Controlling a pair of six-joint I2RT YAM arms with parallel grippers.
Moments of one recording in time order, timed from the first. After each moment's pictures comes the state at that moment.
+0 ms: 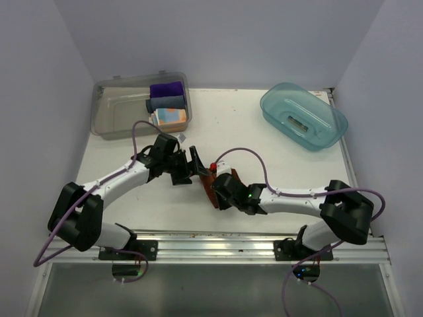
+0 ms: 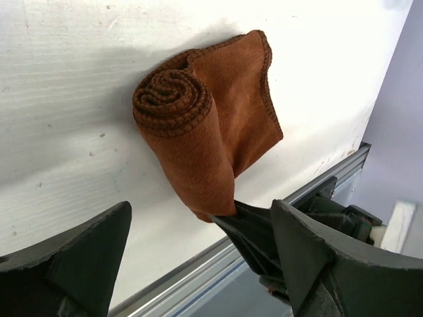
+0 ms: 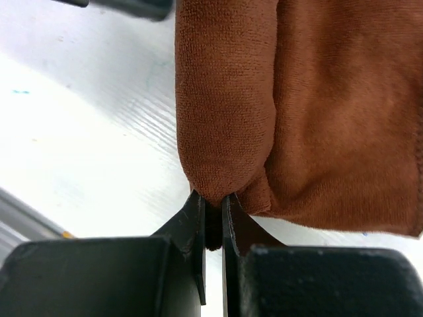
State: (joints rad) left arm -0.50 1.40 0.81 -0.31 0.40 -0.83; right arm 1.13 1.49 0.77 -0.18 0.32 0.58
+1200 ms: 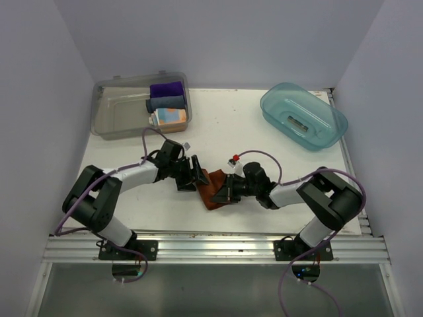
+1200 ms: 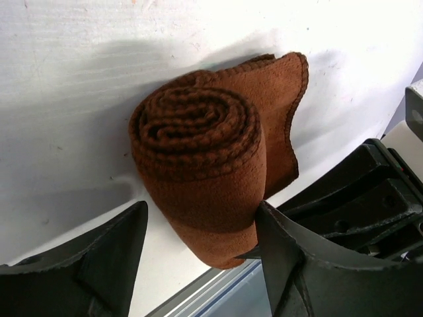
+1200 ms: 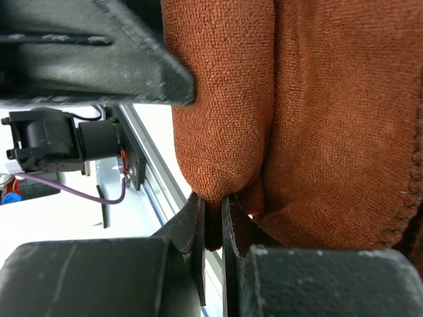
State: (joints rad) left arm -0.49 1.55 0.75 -0.18 0.46 -0.82; right arm 0.73 1.62 0.45 0.62 -0.55 0.92
